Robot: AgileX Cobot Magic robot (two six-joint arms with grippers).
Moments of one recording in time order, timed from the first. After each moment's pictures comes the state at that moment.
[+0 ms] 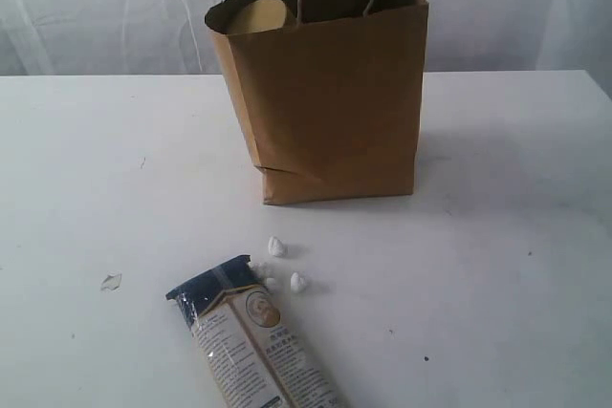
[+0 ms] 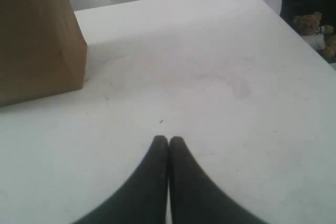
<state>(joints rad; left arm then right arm) -0.29 1.69 -1.77 -1.61 1.01 1.72 -0.17 0.19 -0.06 0.41 0.33 -0.26</state>
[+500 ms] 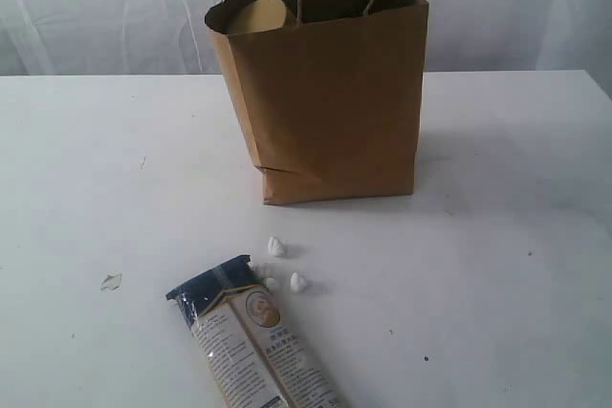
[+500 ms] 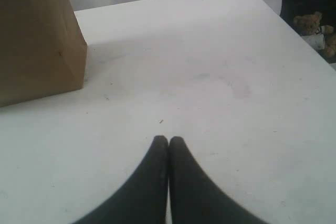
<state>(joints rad) -0.28 1.76 -1.77 -1.62 0.91 1.83 -0.17 0.19 -0.06 0.41 0.33 -0.26</state>
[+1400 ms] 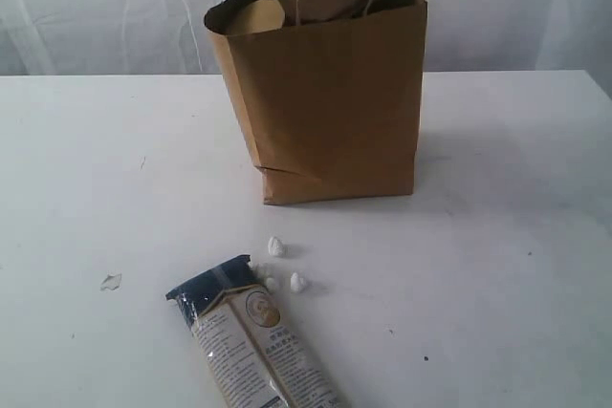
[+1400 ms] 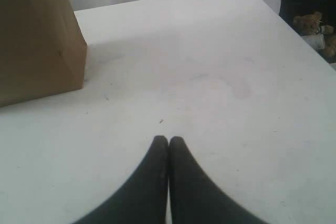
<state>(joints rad) -0.28 1.82 -1.77 -1.45 0.98 1.82 -0.17 0.19 -0.06 0.41 0.33 -0.26</state>
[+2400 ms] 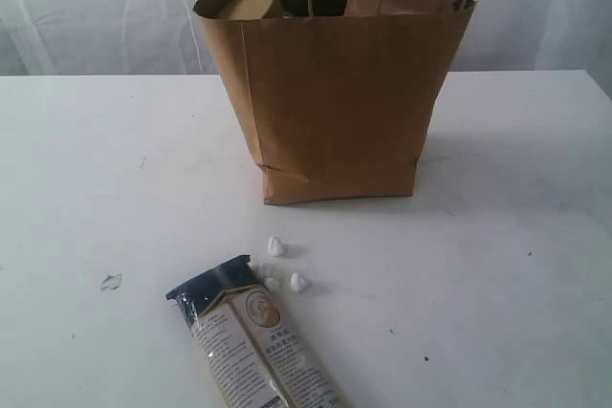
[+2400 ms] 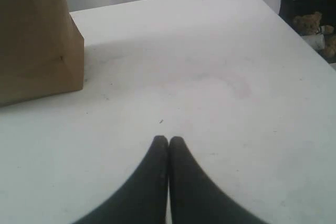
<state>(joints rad) -0.28 1.82 -1.77 -1.47 1.10 1.71 -0.17 0.19 -0.06 0.41 0.33 -0.26</state>
